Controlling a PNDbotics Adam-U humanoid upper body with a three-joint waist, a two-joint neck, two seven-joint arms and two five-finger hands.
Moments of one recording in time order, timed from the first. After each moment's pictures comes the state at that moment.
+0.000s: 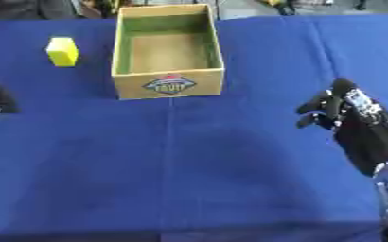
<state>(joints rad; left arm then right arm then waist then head) -0.13 0.26 0.06 -1.78 0.04 -0.15 0.14 -0.09 -0.32 -0.07 -1.91 -0.46 0.16 0.30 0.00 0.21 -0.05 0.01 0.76</state>
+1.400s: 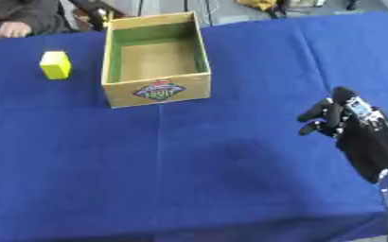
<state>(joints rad) -0.65 0.79 0.00 -1.23 -0.68 -0.14 -0.21 -0.07 -0.34 -0.05 -1.91 -0.46 0.17 0.32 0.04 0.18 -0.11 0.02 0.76</state>
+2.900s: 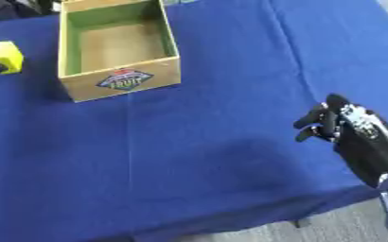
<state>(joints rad) -0.86 0.70 0.06 -0.80 -1.07 -0.26 -0.09 -0.09 -0.33 -0.02 -1.90 -0.41 0.17 0.36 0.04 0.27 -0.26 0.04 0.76</state>
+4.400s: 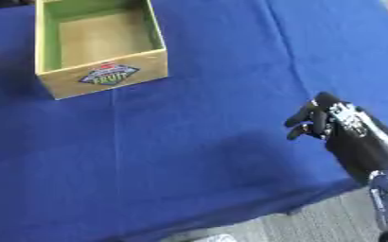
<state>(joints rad) -0.83 0.70 0.05 -0.83 -0.97 -0.24 -0.14 -0.11 -0.31 -0.01 -1.91 -0.39 0.17 0.38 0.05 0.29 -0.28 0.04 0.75</state>
